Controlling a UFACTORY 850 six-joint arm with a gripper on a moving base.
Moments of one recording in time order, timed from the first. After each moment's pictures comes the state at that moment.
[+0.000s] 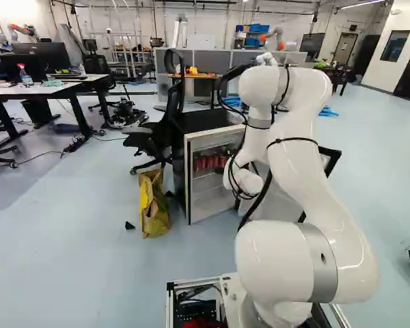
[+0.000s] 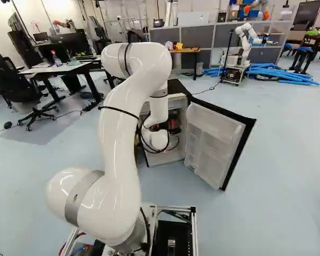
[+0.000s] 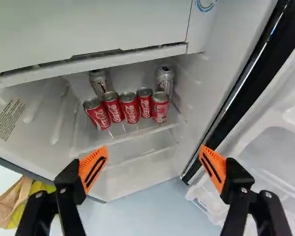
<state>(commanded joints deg) -12.1 -53.6 -48.0 -10.2 68.4 0.0</state>
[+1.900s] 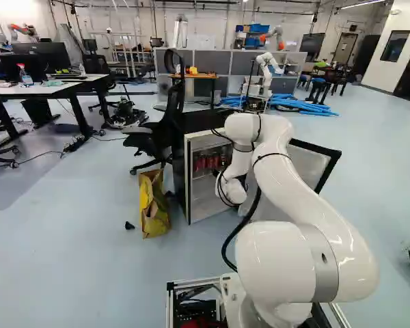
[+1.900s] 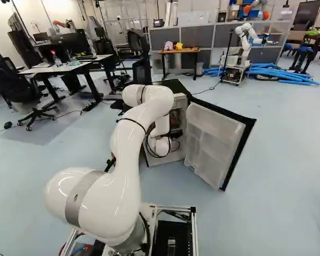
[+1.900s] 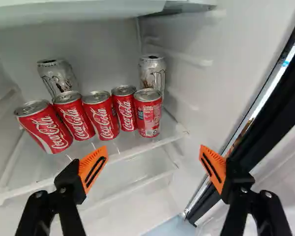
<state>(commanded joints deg) -9.5 -79.5 -75.9 -3.1 76.5 0.0</state>
